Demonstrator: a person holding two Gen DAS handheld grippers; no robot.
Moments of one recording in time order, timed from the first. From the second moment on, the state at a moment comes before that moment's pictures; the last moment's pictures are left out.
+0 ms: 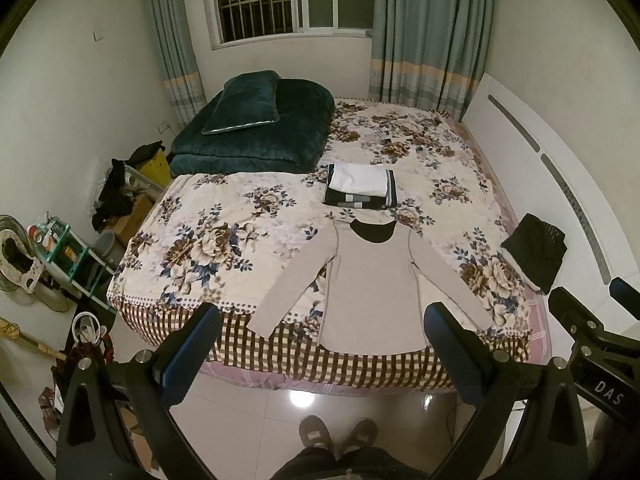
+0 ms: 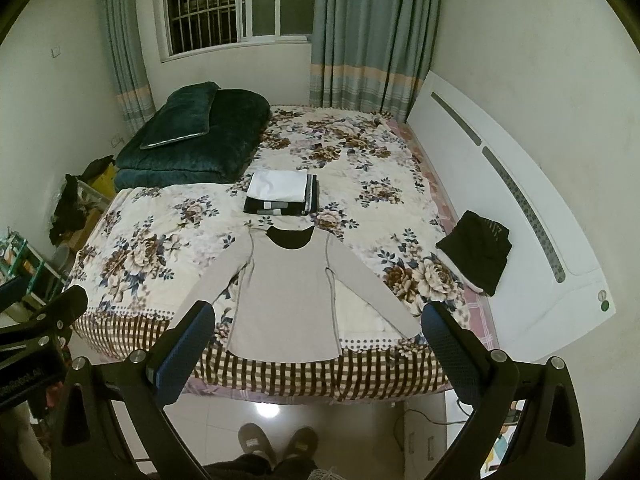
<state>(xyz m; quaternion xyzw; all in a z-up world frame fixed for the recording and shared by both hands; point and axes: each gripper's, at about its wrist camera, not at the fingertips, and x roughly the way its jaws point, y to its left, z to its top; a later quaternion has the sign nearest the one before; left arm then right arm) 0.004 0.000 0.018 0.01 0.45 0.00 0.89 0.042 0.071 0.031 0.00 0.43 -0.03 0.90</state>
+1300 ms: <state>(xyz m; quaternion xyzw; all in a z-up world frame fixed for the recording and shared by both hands) 0.008 0.005 0.030 0.01 0.44 -0.01 0.90 0.043 0.086 0.045 -0.01 0.42 -0.03 0.91</state>
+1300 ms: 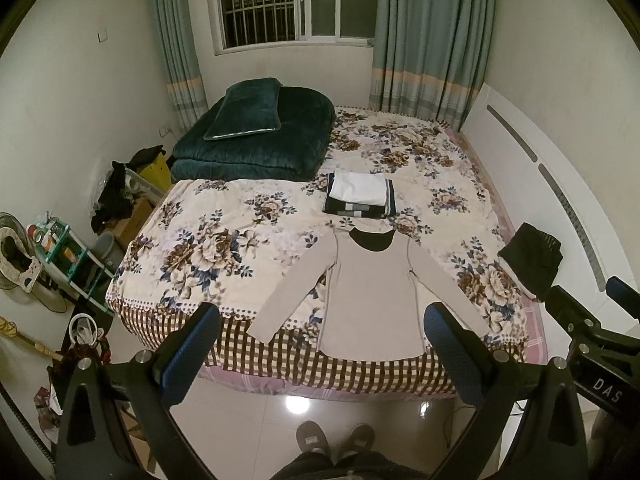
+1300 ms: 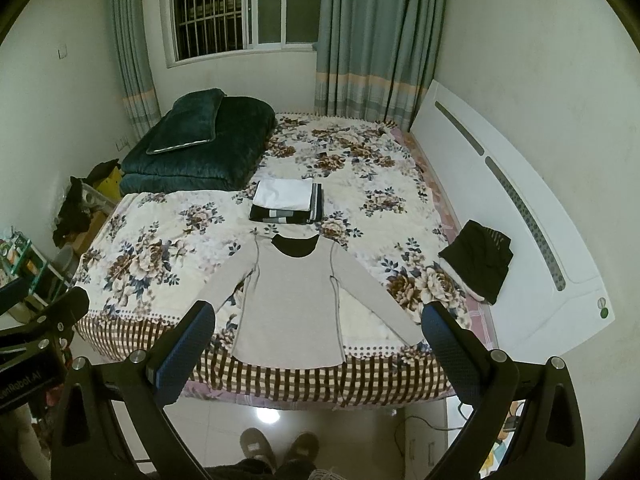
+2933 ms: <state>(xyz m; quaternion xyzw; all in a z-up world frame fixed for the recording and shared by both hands) 0.280 -0.104 -0.420 0.12 0.59 0.08 0.79 0.200 -0.333 -0.572 0.42 0.57 -0.33 0.63</state>
